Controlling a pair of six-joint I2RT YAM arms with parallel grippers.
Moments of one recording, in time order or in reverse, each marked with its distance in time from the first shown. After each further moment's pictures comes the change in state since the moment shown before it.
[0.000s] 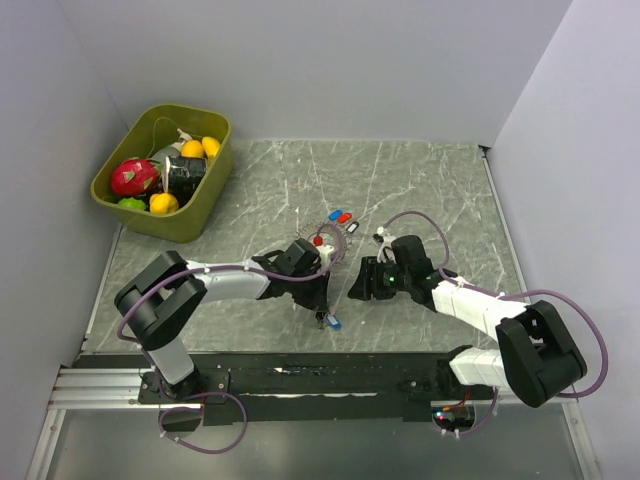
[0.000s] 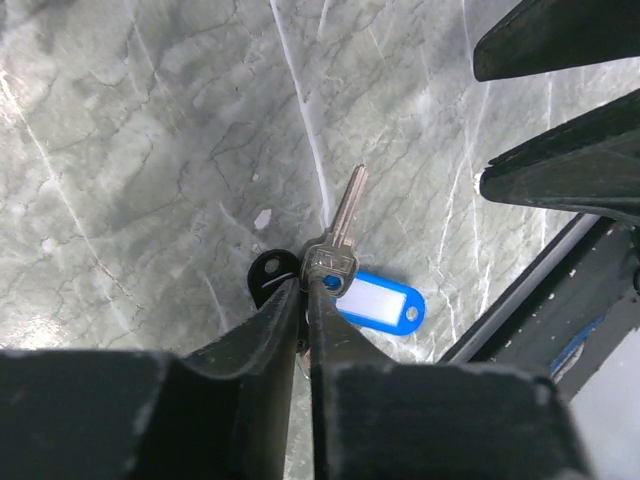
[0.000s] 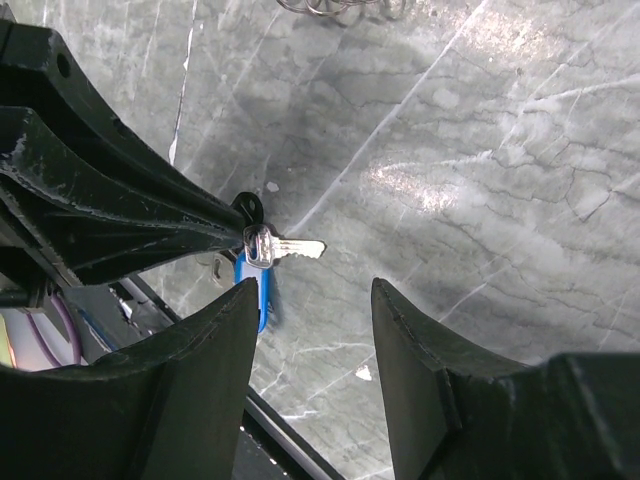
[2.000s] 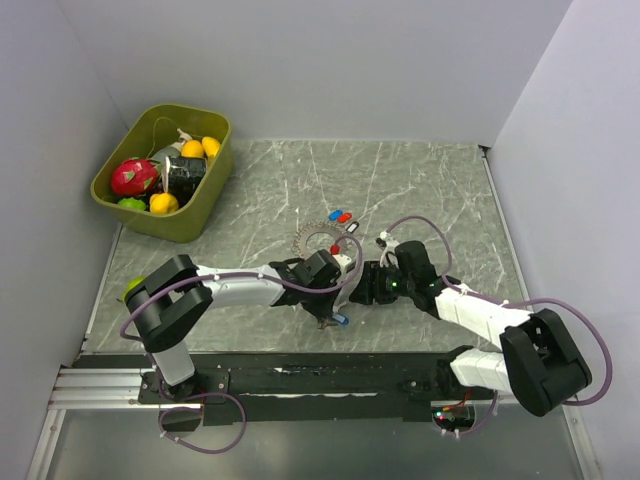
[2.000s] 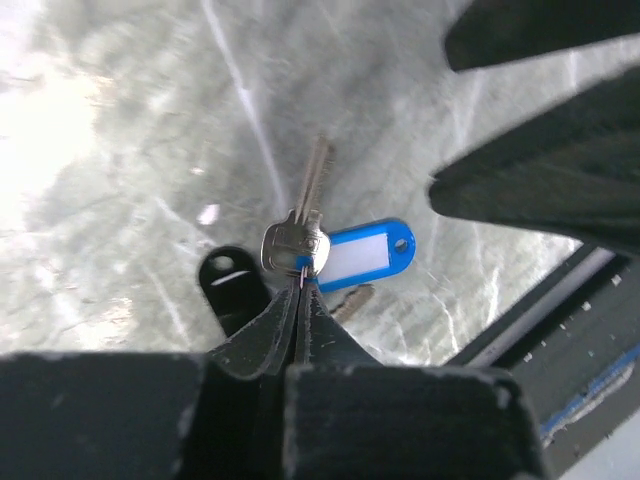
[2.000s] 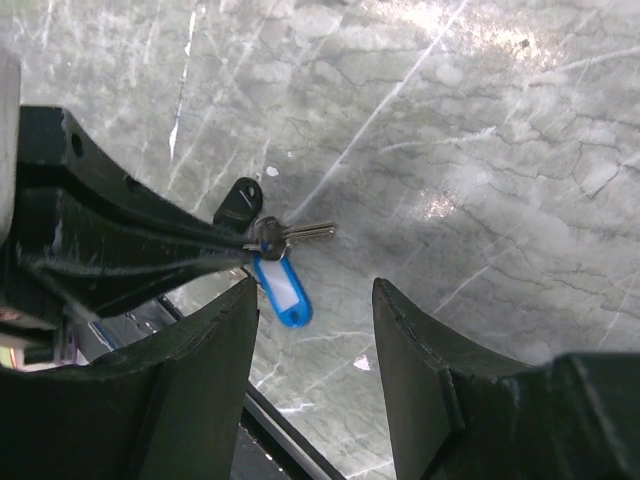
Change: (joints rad) left arm -0.140 0.029 0.097 -0.132 -0.184 0.017; right arm -0.002 -0.047 -0.061 0.040 -0.010 0.009
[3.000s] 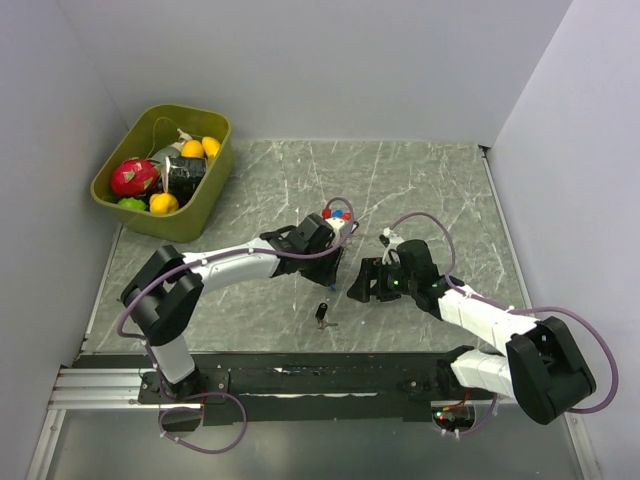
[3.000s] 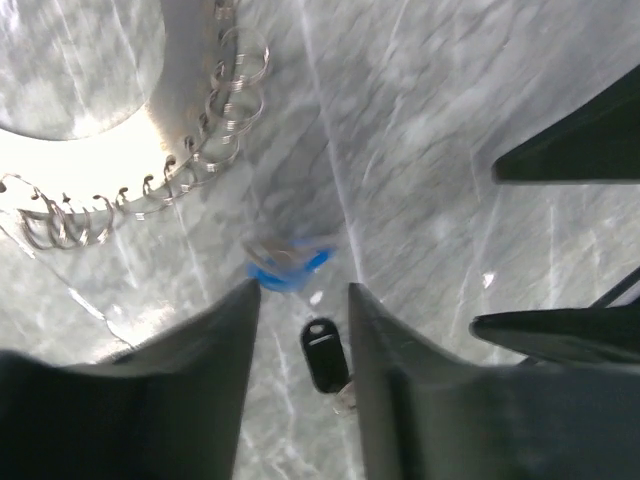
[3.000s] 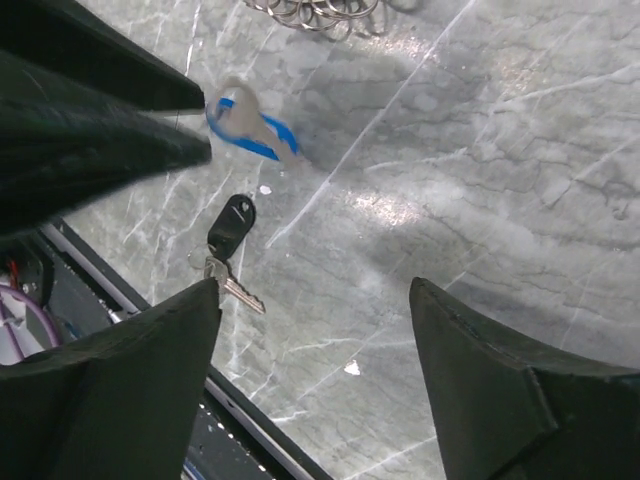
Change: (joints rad) left arm 0.144 0.005 0.197 -0.100 -0.023 0.060; right arm 0.000 -0.047 0.010 -0.021 0.058 -0.010
